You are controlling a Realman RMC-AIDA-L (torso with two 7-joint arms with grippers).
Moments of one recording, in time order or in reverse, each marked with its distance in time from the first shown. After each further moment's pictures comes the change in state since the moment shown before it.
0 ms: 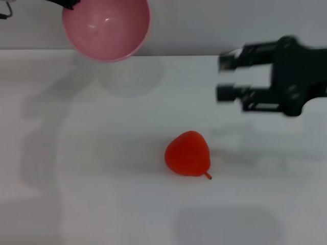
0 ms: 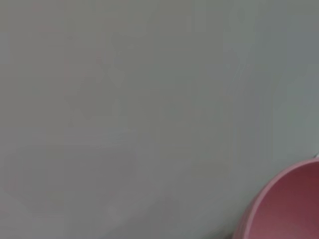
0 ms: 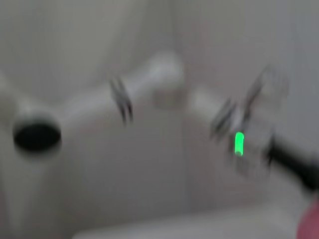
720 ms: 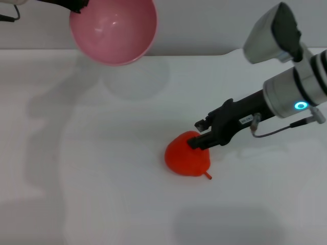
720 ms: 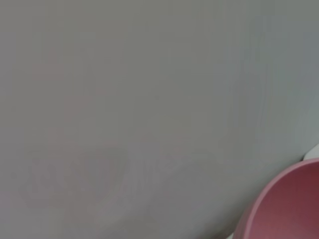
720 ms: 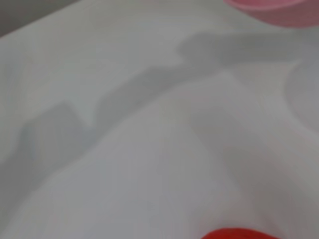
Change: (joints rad) left arm -0.011 -0.015 0.000 -0.009 0.002 0.009 -0.001; right arm 0.364 0.075 -0.135 0.412 -0.700 0.261 0.279
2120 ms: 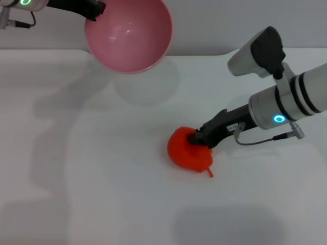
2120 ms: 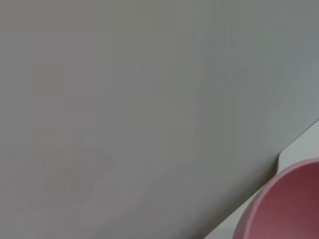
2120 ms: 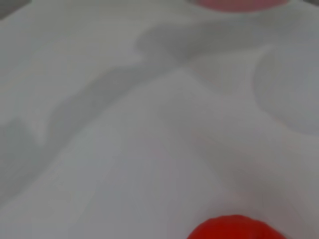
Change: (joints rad) left arm -0.007 -0.031 0.022 0.003 0.000 0.007 0.001; right arm 0.036 0.005 -0.057 0.246 0.073 0.243 0.003
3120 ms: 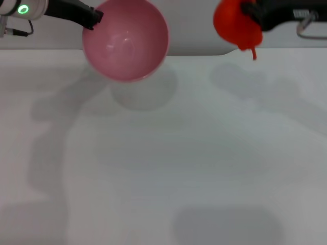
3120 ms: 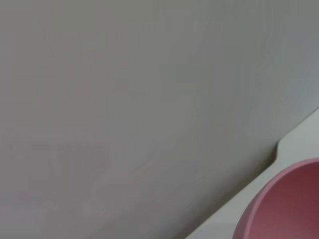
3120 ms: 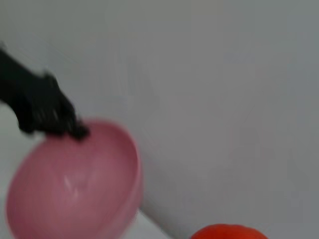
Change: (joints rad) left arm 0.021 -0.003 0.009 -0.002 0.000 0.009 0.014; right arm -0.299 0.005 0.048 -0.957 -0.181 0.021 0.246
